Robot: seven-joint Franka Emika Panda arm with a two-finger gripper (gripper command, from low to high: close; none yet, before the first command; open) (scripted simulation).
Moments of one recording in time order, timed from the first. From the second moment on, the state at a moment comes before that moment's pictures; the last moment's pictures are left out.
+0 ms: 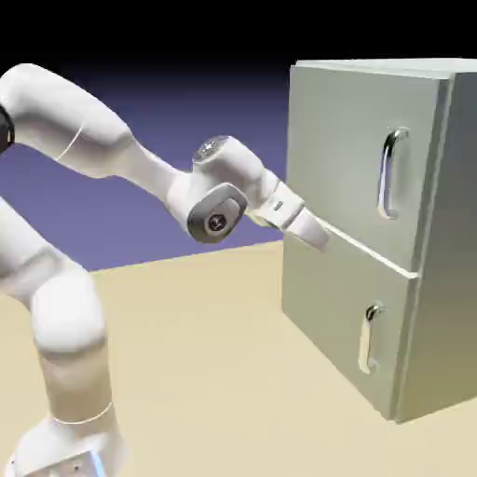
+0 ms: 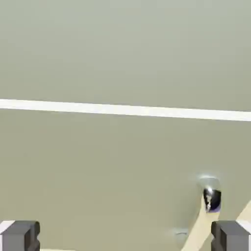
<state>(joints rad) 0.03 -0.58 -0.02 -2.80 -0.05 3.03 0.72</state>
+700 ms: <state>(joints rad) 0.30 -0.68 -0.33 -2.66 -0.97 2.99 0.43</state>
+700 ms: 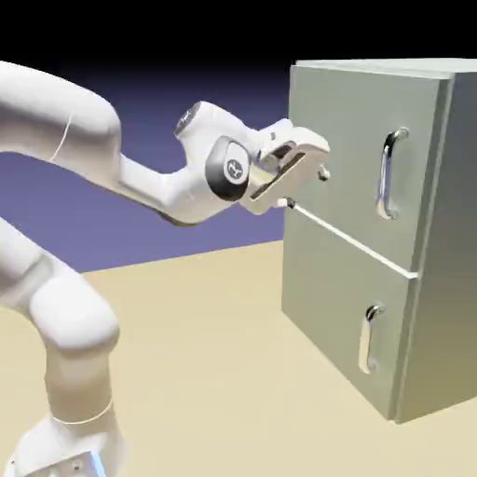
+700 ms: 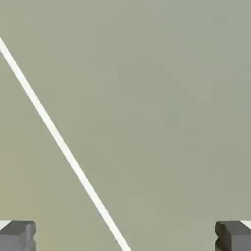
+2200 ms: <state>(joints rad) 0.88 -0.89 -0.98 -2.35 -2.87 2.90 -0.19</state>
